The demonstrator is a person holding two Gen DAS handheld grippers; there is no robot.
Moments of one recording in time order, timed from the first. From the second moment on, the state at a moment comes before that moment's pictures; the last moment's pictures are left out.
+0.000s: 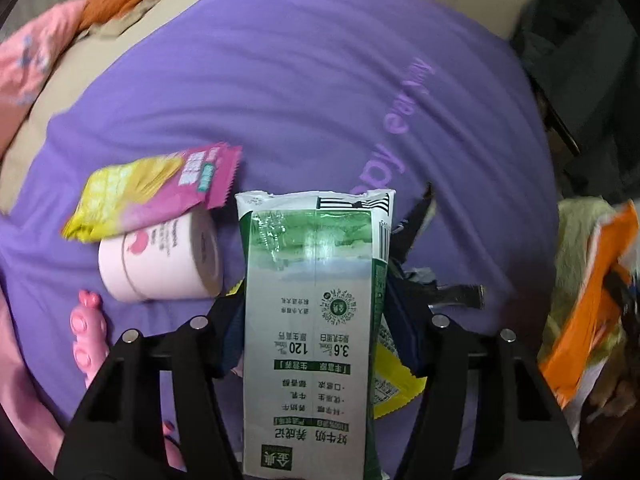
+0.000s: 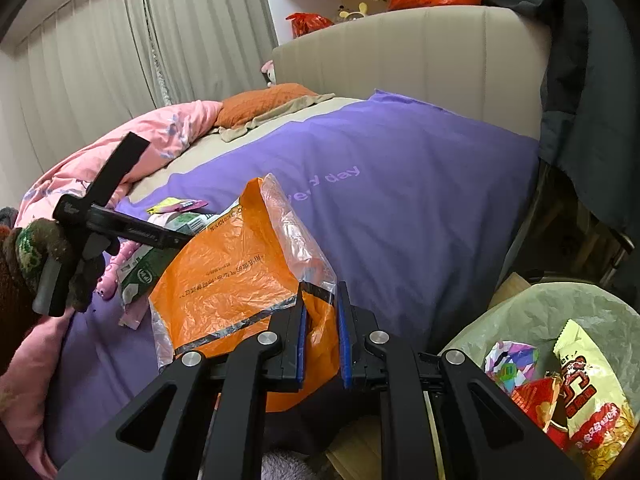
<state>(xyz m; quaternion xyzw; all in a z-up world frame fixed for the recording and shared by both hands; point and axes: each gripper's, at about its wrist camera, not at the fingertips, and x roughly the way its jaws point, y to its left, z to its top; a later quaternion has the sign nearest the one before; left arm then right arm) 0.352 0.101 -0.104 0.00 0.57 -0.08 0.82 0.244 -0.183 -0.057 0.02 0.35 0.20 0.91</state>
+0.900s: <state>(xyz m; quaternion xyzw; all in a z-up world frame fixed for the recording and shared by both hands) 0.184 -0.075 0.113 -0.05 0.22 -0.21 0.95 0.139 -0.339 0.057 -0.04 0.20 0.05 0.98</state>
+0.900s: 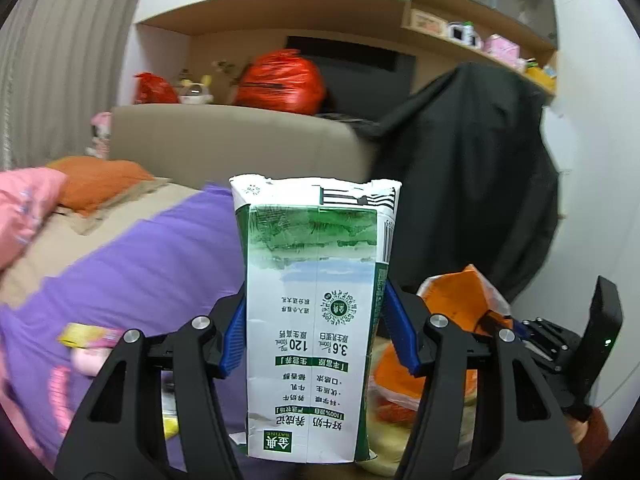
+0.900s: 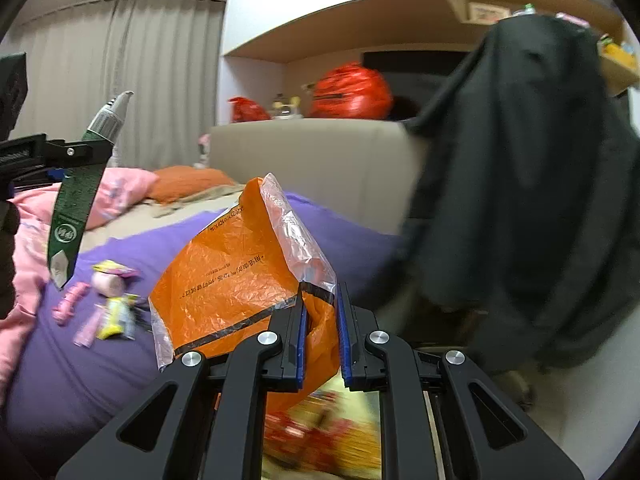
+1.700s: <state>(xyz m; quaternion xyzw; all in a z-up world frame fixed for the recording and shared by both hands) 0.245 -0.236 -0.087 -0.11 0.37 -0.30 0.87 0.176 -0.409 -0.031 -0.07 0.33 0.05 0.94</state>
